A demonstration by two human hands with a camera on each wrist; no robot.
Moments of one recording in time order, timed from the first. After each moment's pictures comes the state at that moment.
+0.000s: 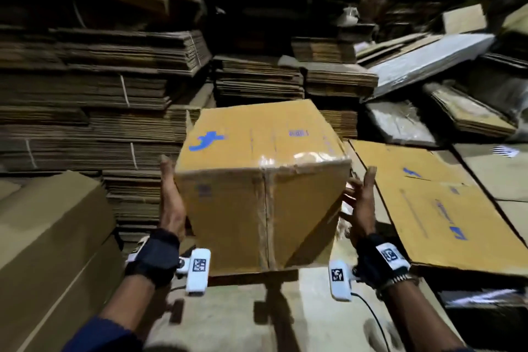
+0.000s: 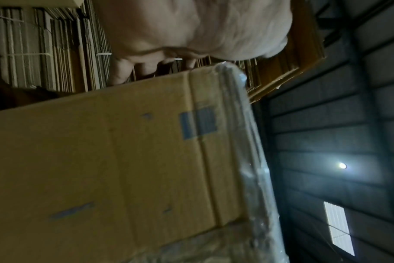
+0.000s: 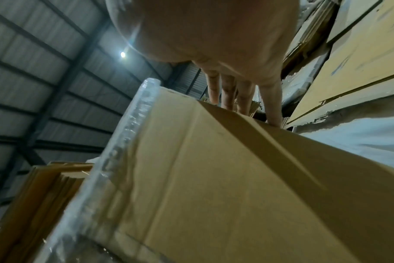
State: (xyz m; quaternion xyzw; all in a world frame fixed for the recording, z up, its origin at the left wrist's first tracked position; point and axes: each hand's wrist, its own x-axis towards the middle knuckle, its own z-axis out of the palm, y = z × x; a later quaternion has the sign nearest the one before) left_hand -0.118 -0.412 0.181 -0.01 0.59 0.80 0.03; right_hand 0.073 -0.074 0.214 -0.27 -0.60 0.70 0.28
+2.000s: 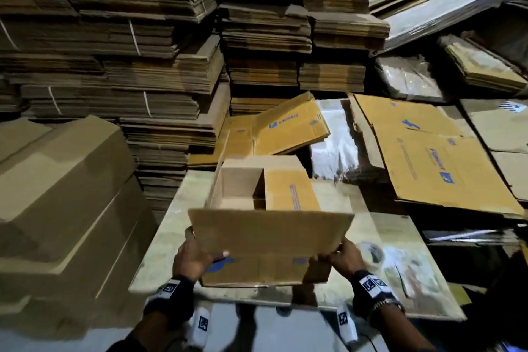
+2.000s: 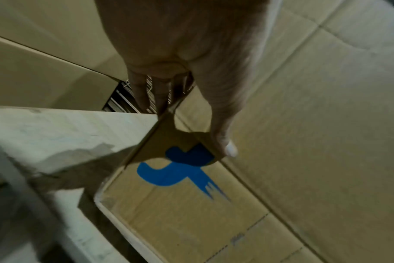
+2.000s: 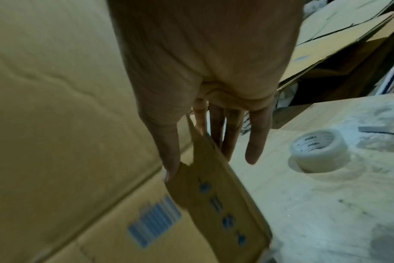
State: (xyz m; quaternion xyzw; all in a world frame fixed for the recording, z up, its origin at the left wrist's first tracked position) left_hand 0.119 -0.478 0.002 -0.03 0.90 0.42 0.10; right_hand 0.238 -0.089 -0.038 -0.32 -0.84 0.44 -0.01
